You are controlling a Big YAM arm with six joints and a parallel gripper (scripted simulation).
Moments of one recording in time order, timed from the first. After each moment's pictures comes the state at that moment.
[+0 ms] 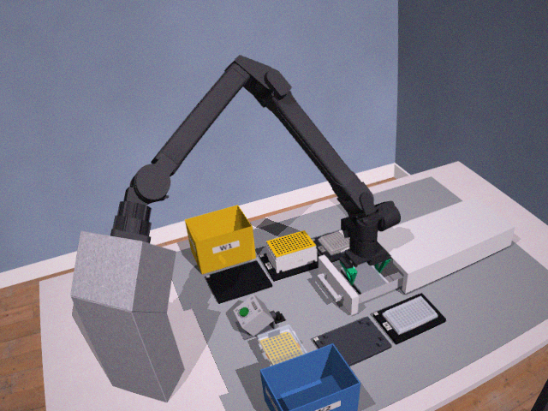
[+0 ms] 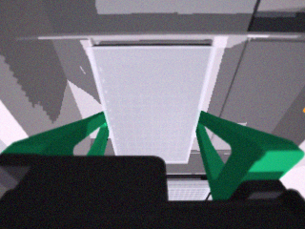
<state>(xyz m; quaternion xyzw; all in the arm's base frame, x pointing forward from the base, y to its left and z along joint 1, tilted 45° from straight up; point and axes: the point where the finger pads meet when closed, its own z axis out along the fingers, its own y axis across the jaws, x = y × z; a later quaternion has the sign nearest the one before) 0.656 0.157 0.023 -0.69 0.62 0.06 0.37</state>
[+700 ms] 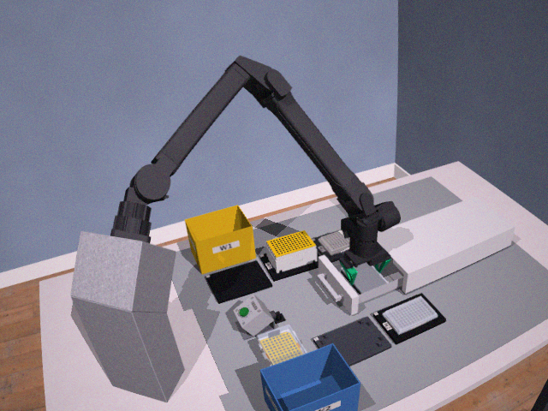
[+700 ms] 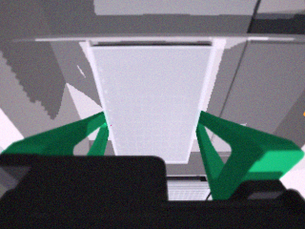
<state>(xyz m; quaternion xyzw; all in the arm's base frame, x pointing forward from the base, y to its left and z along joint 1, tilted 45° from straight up) 0.658 0.159 0.022 -0.69 0.62 0.06 0.38</state>
